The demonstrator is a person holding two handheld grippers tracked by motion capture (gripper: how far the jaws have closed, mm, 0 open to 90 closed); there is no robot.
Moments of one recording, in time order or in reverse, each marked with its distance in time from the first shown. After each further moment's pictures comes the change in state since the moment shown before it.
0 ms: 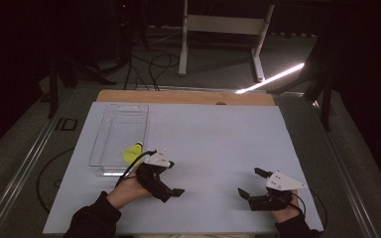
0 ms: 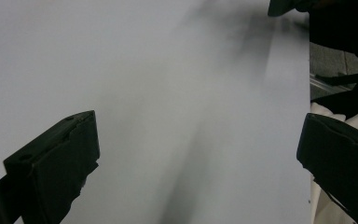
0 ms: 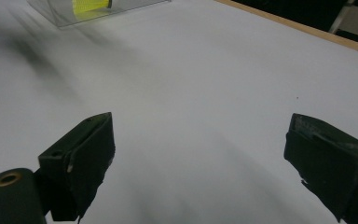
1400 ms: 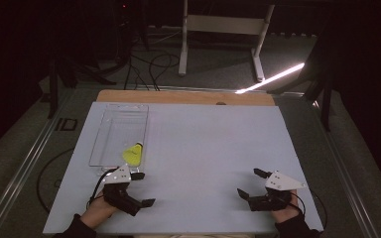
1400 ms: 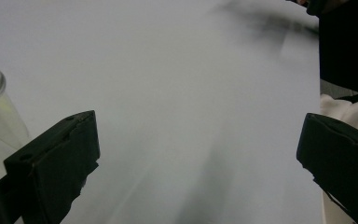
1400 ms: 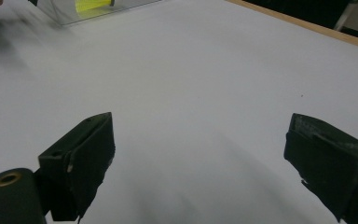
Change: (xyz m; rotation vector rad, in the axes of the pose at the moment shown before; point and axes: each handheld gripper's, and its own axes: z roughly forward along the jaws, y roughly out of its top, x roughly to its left) left arm 0.006 -0.092 -0.041 -0.166 0.085 -0.093; right arm 0.000 -0.001 0.001 0.005 0.012 0.005
